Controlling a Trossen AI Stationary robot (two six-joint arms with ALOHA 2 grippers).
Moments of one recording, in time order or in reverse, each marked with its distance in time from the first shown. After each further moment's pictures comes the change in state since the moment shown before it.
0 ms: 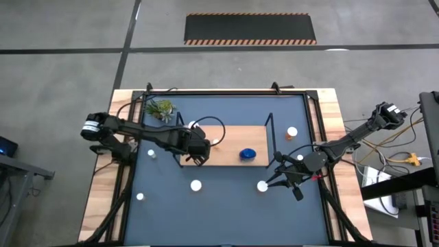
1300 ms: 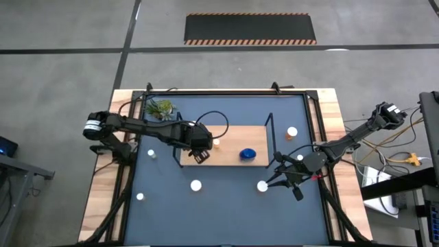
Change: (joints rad) left arm 0.068 0.022 0.019 0.017 0.068 0.159; right arm 0.000 0.000 0.000 -0.011 0.000 0.012
